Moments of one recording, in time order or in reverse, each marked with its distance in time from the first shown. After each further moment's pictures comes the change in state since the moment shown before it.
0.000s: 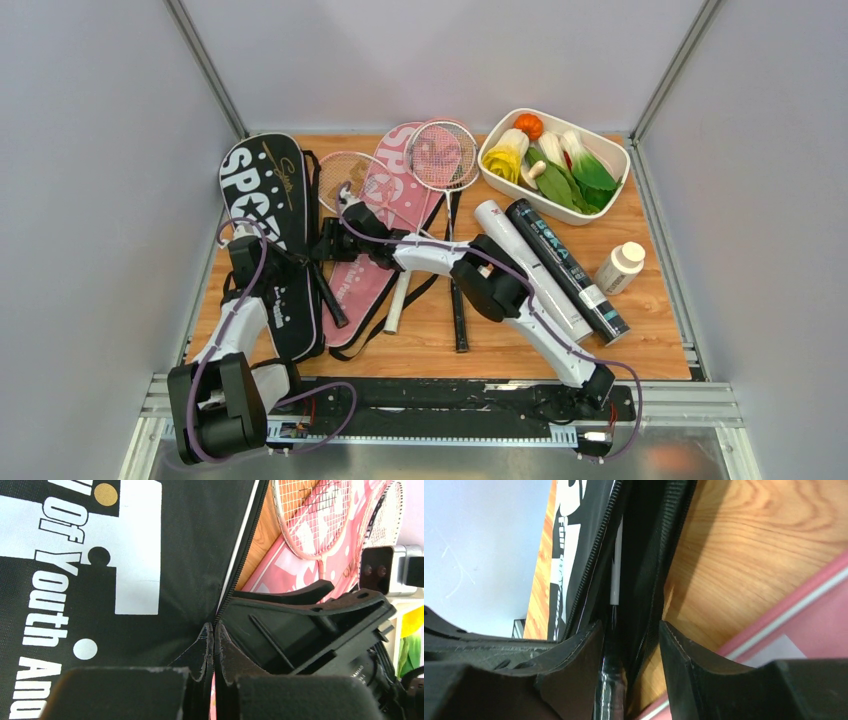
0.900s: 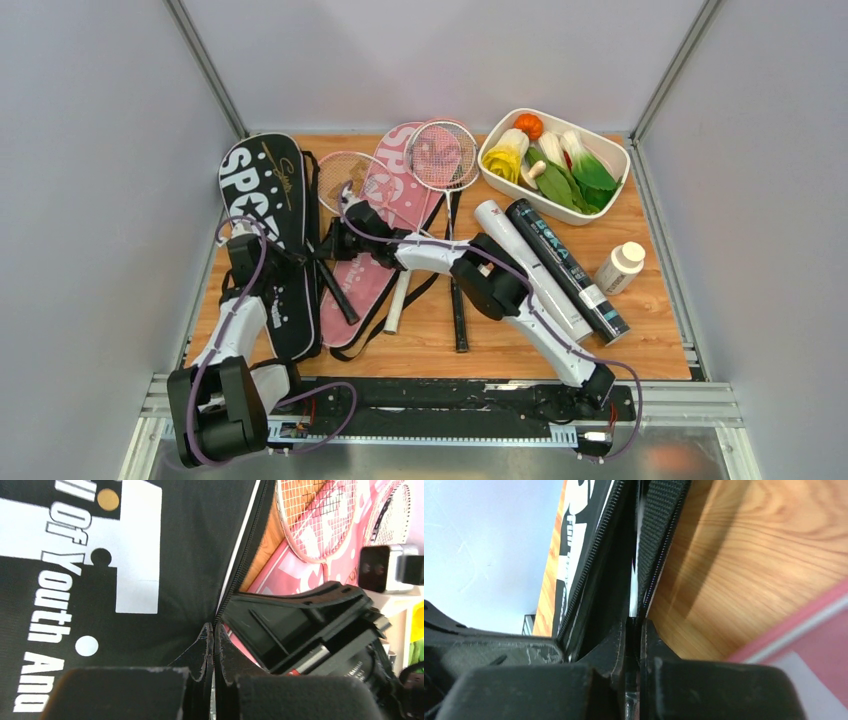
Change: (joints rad) left arm 0.000 -0.016 0.010 -0.021 -0.024 0.016; right arm -0.005 0.064 0.058 0.057 -0.048 0.029
